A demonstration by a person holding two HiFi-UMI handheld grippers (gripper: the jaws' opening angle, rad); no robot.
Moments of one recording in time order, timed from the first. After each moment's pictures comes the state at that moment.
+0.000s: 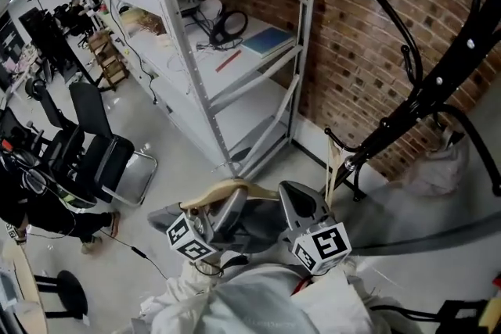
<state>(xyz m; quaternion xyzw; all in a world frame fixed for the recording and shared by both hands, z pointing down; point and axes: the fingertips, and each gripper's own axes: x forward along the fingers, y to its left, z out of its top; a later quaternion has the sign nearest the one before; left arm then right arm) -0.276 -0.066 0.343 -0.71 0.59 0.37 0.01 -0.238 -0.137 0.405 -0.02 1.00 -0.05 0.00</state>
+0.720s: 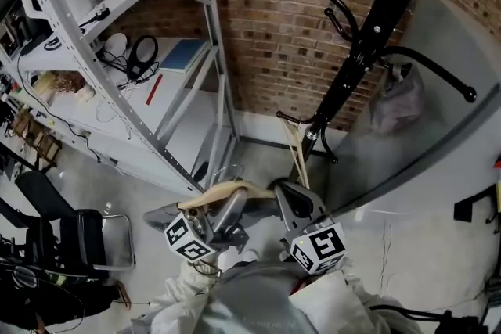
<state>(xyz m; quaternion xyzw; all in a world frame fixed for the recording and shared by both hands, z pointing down) -0.280 -0.103 0.348 -0.85 0.39 0.35 -0.08 -0.217 -0.141 0.406 -0.27 0.96 -0.05 0.00</state>
